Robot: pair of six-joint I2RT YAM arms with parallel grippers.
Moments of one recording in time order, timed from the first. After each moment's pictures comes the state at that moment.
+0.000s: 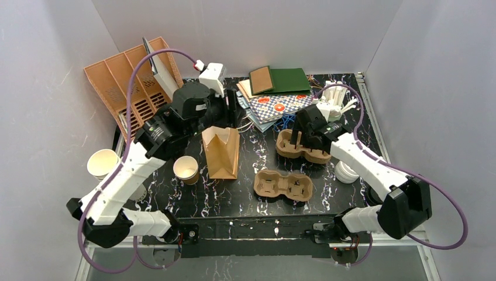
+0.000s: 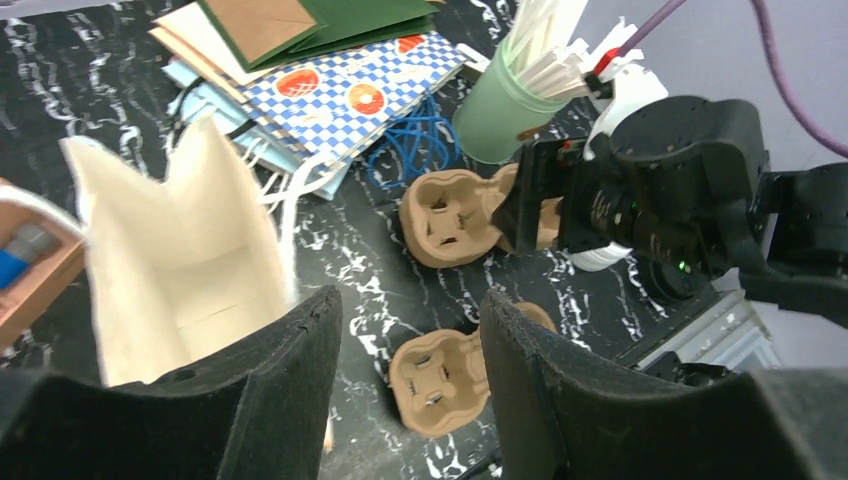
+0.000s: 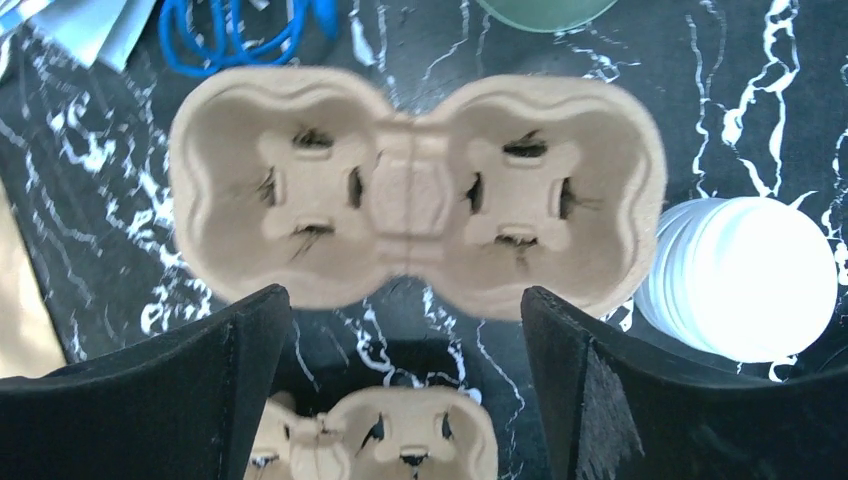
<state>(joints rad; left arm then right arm) -0.81 1.26 1.63 -0.74 -0.17 -0.40 0.59 1.32 1.10 -0.78 0.40 0.63</state>
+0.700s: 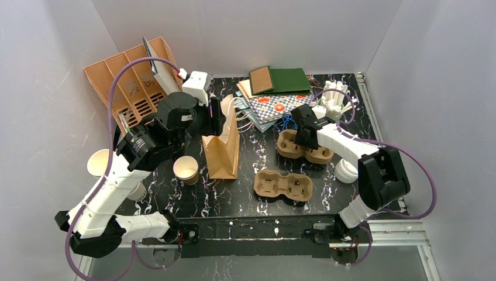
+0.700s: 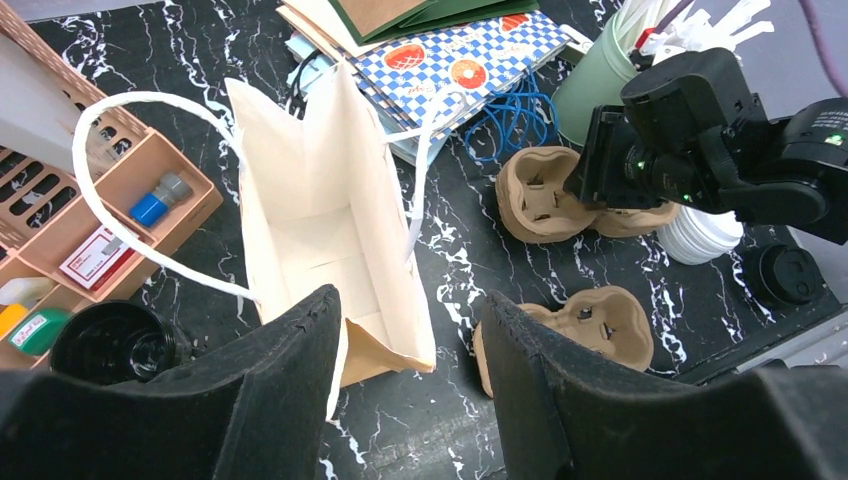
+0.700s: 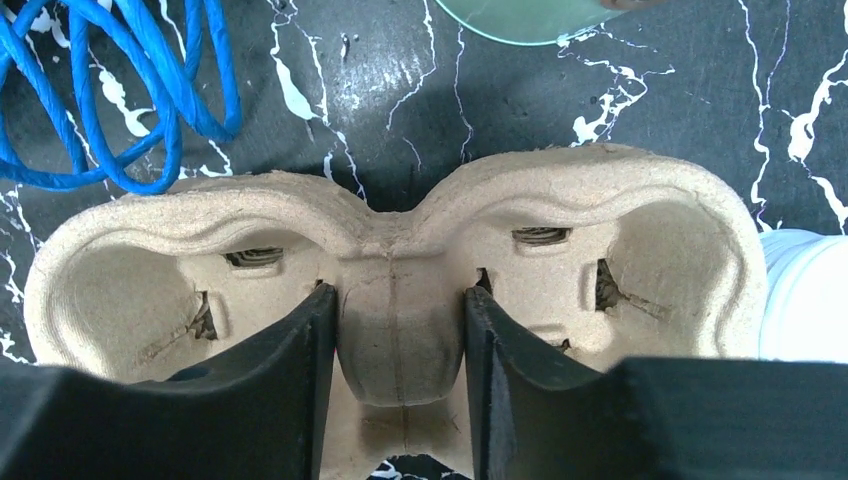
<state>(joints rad) -0.81 1.13 1.60 -0.90 -0.34 -0.33 0.48 1.58 1.07 -0.61 0.42 0.68</state>
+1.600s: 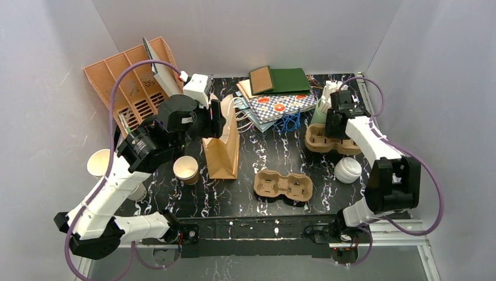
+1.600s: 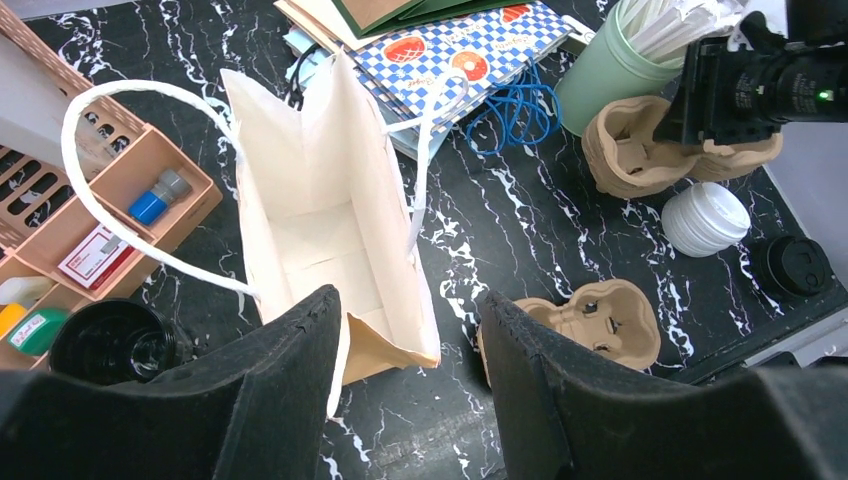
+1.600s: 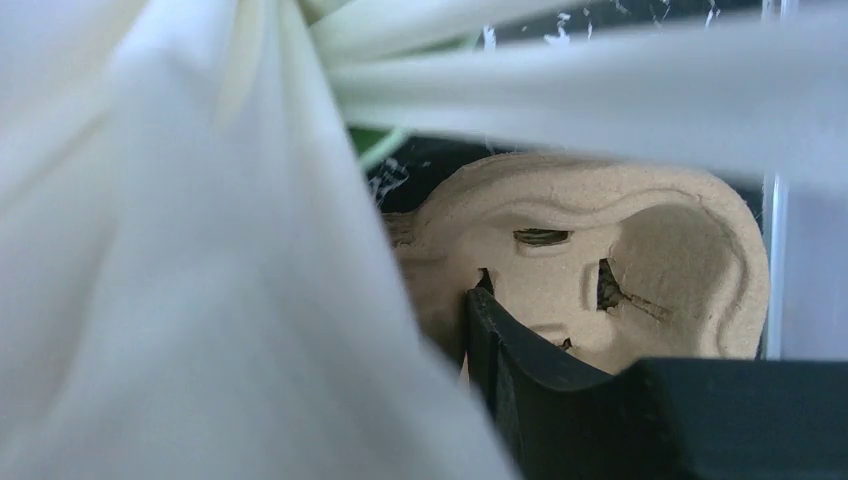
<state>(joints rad) -0.81 1.12 1.56 -0.89 -0.34 -0.32 0.15 1.48 1.14 -0.72 0.27 0.26</state>
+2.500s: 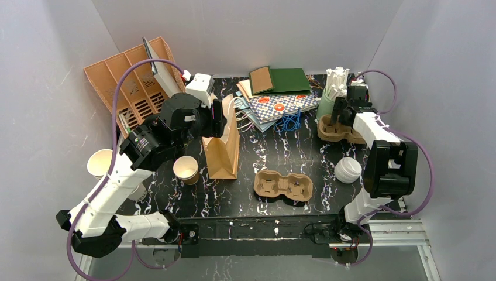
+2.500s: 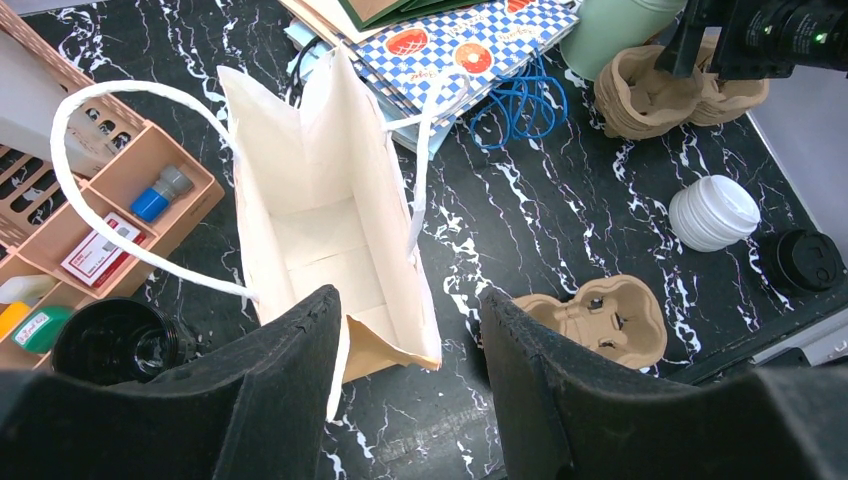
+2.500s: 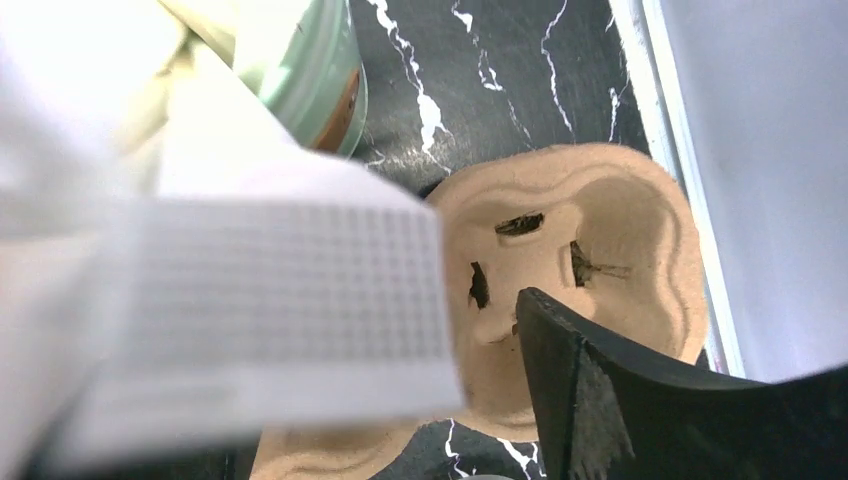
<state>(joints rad) -0.81 1.14 1.57 -0.90 -0.33 -0.31 -0.04 1.66 1.15 -0.33 0.24 0.13</state>
